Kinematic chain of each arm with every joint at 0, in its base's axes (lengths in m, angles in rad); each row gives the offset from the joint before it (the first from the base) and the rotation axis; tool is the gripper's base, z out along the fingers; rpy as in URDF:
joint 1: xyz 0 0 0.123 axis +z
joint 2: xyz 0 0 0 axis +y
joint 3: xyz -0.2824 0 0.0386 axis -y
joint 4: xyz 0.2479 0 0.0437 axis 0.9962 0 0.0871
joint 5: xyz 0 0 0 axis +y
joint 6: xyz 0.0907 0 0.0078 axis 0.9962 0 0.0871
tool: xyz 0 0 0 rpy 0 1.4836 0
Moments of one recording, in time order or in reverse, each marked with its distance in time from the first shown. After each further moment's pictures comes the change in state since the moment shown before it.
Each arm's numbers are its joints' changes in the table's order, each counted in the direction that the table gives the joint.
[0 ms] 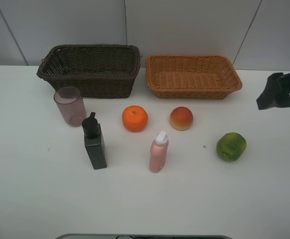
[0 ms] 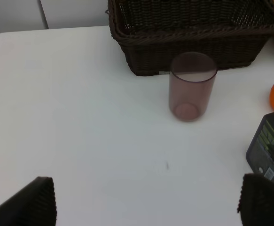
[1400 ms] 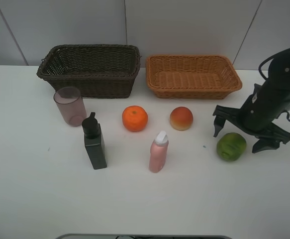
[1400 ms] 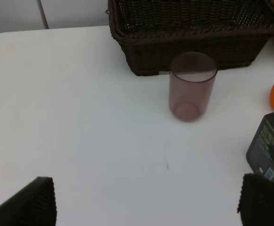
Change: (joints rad) left arm 0.000 0.000 0.000 0.000 0.000 0.000; right arm 0.017 0.595 0.007 0.077 -0.276 0.559
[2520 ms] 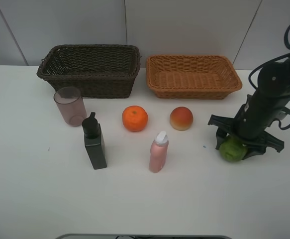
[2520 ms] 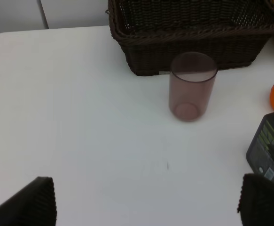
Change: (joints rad) left arm 0.000 0.000 0.000 0.000 0.000 0.000; right arm 0.018 0.079 0.001 0.032 0.001 0.001
